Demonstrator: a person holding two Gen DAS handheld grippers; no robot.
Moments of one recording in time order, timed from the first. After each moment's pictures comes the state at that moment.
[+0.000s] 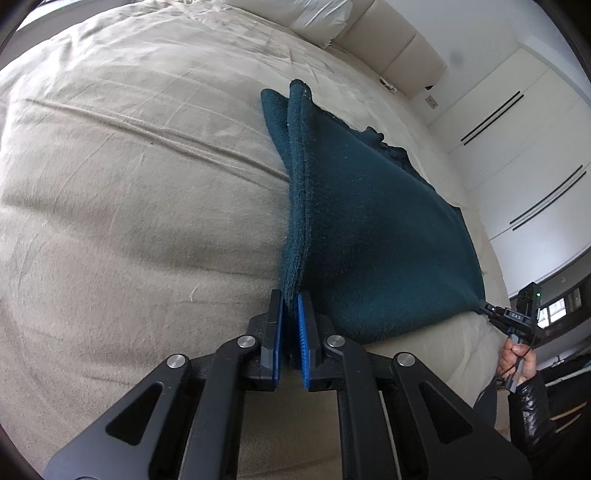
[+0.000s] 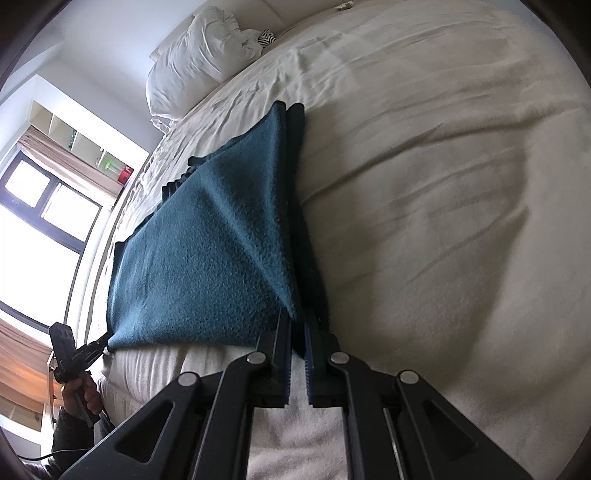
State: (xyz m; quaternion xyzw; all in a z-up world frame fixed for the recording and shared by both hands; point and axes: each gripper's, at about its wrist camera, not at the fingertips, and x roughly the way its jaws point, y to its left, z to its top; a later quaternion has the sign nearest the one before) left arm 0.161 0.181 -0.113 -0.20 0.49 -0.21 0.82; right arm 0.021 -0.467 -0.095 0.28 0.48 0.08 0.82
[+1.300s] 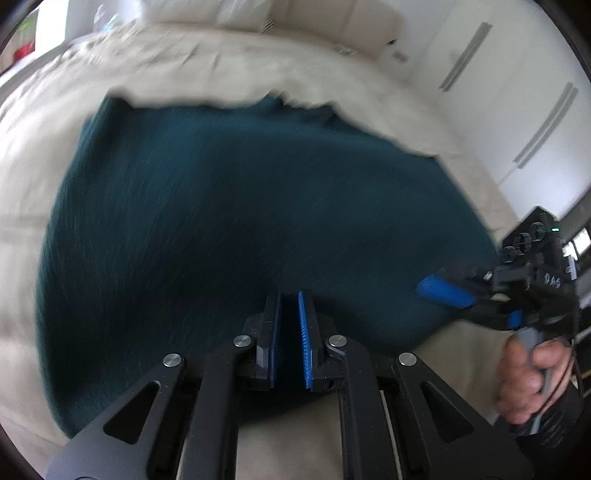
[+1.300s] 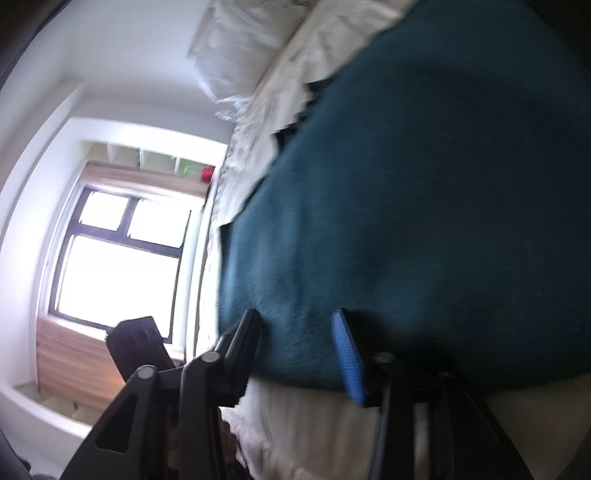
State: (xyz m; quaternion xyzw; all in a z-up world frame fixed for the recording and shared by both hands) left arm 0.163 0.027 -0.102 -0.08 0.48 -0.24 0.84; right arm 0.093 -0.320 -0.130 0.45 0.46 0.22 0.73
